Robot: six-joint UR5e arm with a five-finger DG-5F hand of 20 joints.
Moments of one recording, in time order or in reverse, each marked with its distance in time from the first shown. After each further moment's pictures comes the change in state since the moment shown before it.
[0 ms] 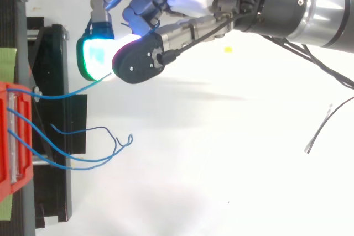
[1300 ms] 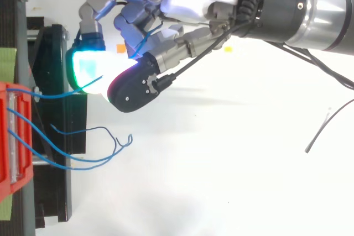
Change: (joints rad) arm 0.006 0.002 0.040 -0.031 -0.021 -0.013
